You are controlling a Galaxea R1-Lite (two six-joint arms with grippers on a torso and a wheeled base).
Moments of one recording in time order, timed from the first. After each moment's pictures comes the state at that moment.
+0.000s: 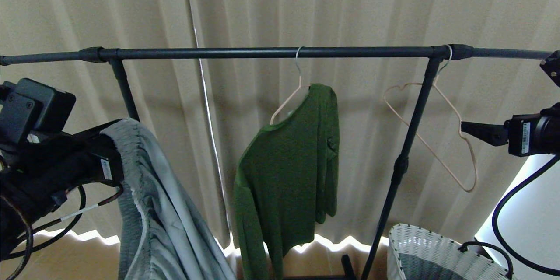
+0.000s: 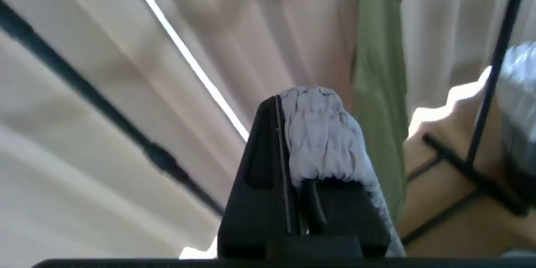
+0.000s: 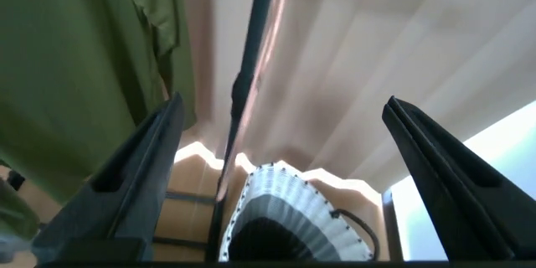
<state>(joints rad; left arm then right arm) -0.22 1.30 -0.44 -0.85 0.06 0.32 0.04 1.32 -0.91 -0.02 -0.02 -0.05</state>
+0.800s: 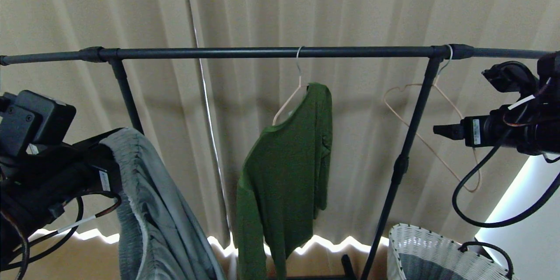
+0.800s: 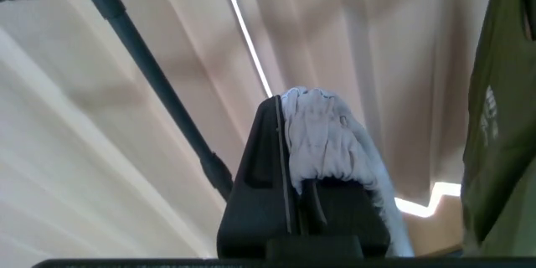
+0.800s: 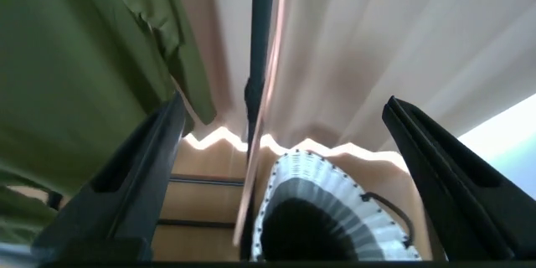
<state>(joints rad) -0.23 1.27 -0.39 -0.86 0.06 0.33 0.04 1.57 -1.04 -0.01 -0.09 0.01</state>
